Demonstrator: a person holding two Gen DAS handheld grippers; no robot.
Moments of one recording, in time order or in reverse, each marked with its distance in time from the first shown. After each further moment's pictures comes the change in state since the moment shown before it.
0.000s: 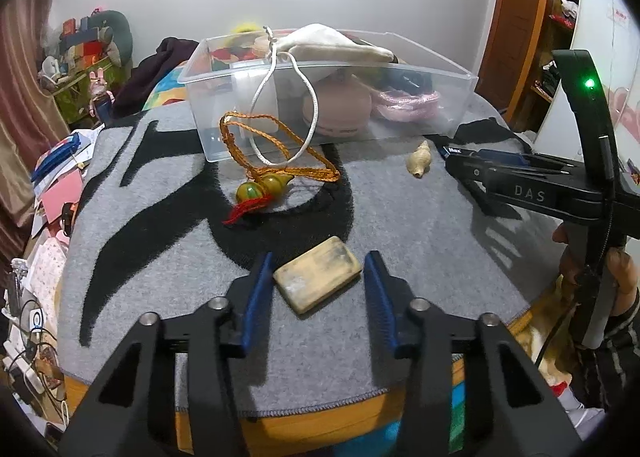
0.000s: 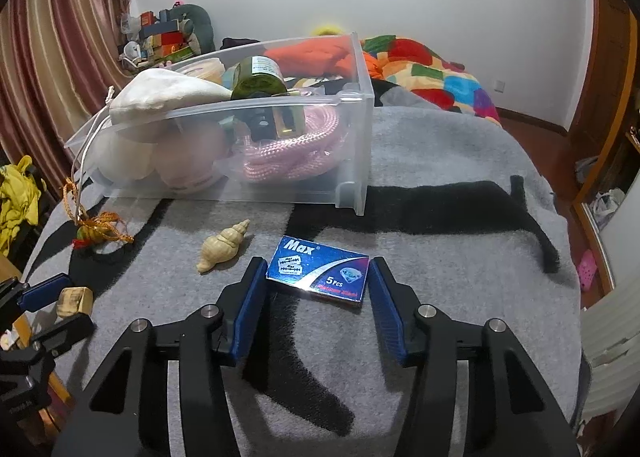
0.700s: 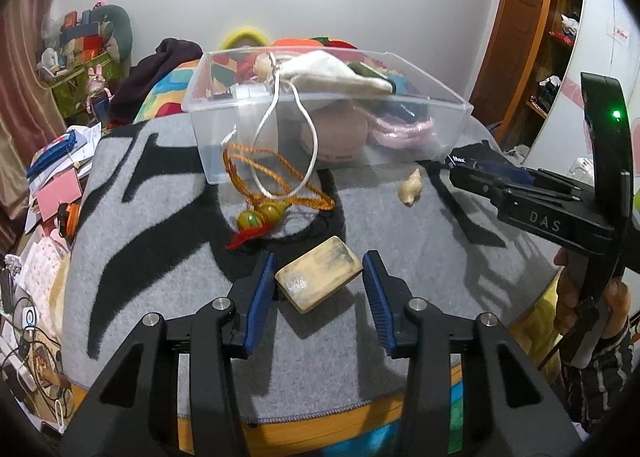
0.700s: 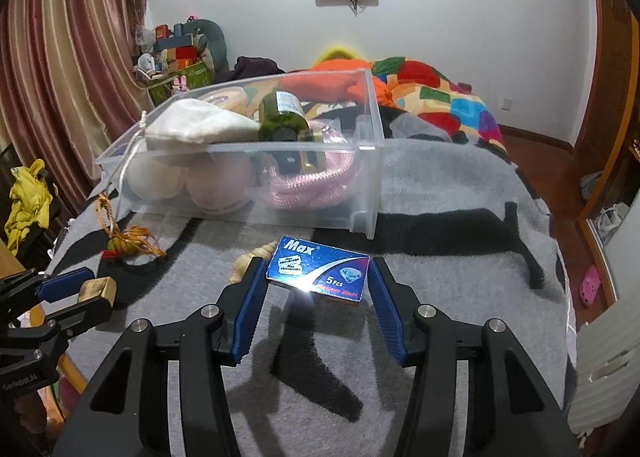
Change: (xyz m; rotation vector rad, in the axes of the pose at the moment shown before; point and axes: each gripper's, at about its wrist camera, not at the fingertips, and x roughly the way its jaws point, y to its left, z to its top) left arm -0.011 0.003 0.019 -0.042 -0.021 -0.035; right arm -0.028 0.008 0.011 -0.019 -0.068 0.034
